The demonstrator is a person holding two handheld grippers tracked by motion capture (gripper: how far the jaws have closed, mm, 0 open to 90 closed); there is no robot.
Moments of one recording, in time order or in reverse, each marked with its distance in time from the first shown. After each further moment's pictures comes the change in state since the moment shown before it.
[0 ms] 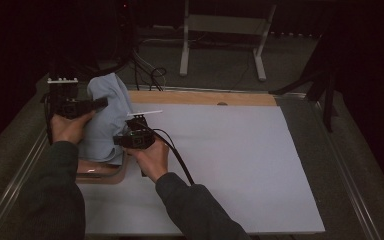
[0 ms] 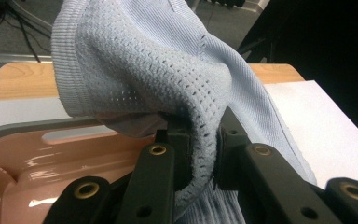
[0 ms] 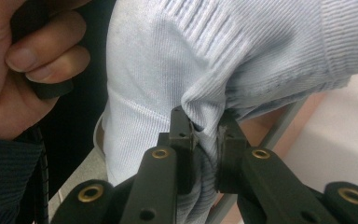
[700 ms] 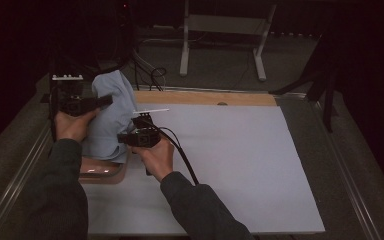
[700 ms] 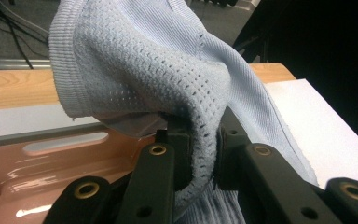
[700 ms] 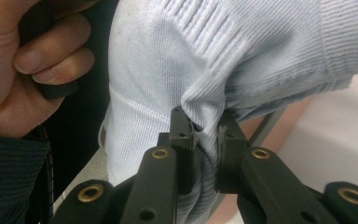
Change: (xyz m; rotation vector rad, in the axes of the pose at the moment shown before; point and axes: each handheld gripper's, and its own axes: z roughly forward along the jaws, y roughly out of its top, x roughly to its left) left arm -0.013 0.007 0.003 0.004 -0.022 0.021; right arm -0.004 0.003 -0.016 -0.015 0.009 0.011
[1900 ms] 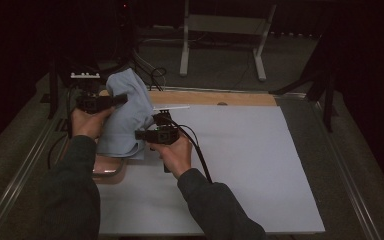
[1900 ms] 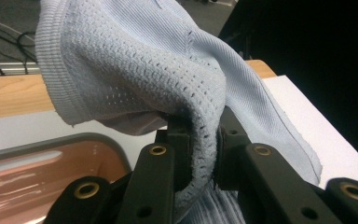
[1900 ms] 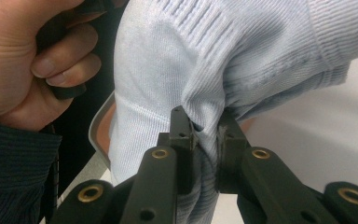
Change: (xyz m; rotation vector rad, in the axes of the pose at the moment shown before) left arm -0.021 0.006 0.025 0.010 -0.063 0.019; right arm -0.028 0.002 -0.038 -0.019 -0.008 0.016
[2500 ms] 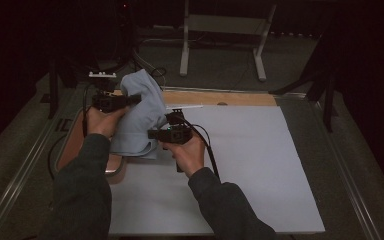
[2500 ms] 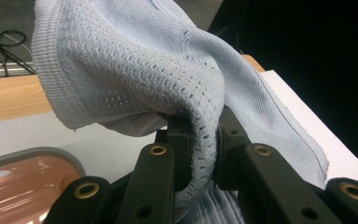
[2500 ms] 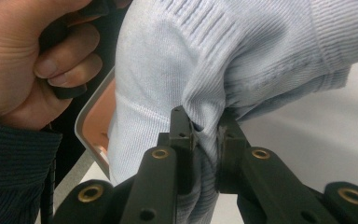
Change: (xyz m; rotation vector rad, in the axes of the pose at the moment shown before) left arm -0.026 0.005 0.025 0.024 -0.031 0.025; right arm -0.014 0.000 -0.029 0.000 -0.051 0.006
